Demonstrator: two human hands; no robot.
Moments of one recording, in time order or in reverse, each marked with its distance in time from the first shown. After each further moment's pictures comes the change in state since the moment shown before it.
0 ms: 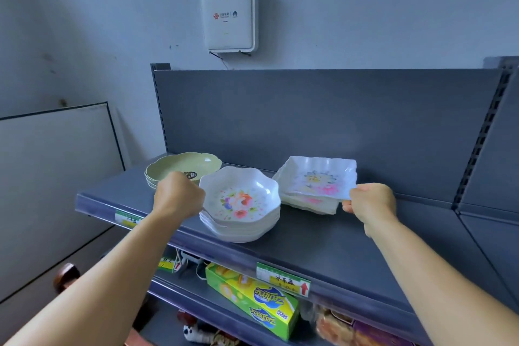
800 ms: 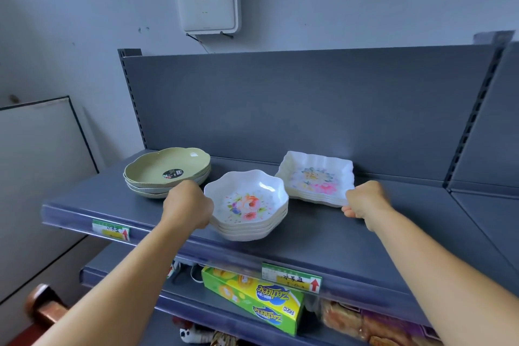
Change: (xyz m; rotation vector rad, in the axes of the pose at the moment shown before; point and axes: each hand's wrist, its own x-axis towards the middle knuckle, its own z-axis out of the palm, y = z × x) left_hand 0.011 -0.002 0.031 0.264 -0.208 0.097; right_hand 0.018 0.018 0.019 -0.241 -0.035 0.184
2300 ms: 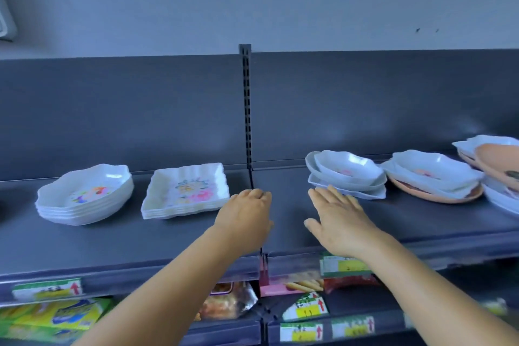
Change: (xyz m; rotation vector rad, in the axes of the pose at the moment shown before) left_hand -0.257 0.305 0.159 0.321 -0.151 1.152; right_hand -0.052 0.181 -0.312 -0.956 0.006 -0.384
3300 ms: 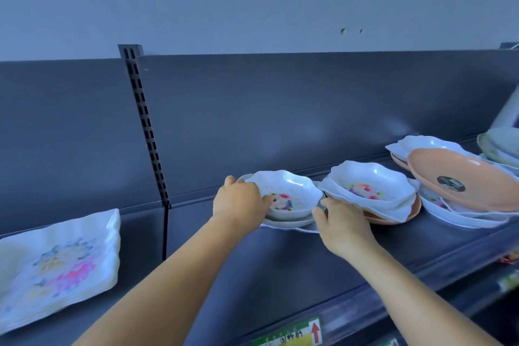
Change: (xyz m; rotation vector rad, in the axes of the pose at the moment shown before) left_hand 0.190 0.087 0.017 -0.070 0.034 -0.059; right_hand 0.070 0.152 0.010 0.251 0.290 0.442
